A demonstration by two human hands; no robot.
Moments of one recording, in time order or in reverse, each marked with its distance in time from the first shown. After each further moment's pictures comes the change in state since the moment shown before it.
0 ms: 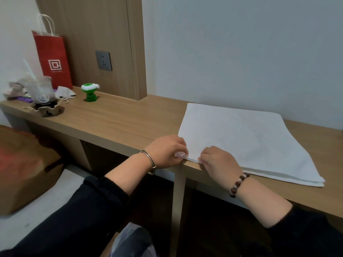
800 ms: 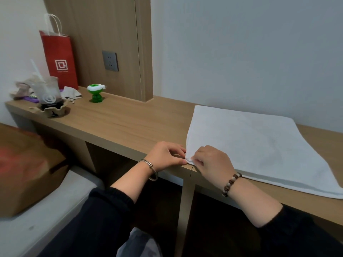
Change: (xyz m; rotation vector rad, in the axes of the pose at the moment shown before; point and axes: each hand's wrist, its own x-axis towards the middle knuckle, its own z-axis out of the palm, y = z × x) left_hand -0.013 -0.031 0.023 -0.804 0.129 -0.435; right_hand 0.040 -0.019 0.017 0.072 0.045 0.019
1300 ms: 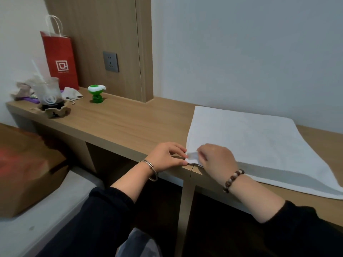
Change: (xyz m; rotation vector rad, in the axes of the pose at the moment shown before) left_hand 0.002 0.000 -0.001 0.103 -0.011 0.032; right_hand 0.003 0.000 -0.009 -0.026 0.110 0.112
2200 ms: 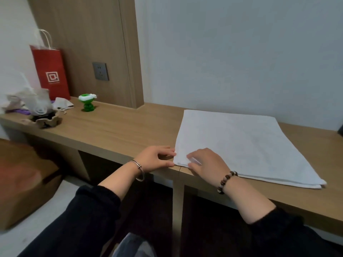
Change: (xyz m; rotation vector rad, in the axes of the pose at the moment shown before) left_hand 0.003 0.002 -0.009 0.232 -0.140 -0.049; right_hand -0.014 0.022 0.002 0.218 -0.215 0.112
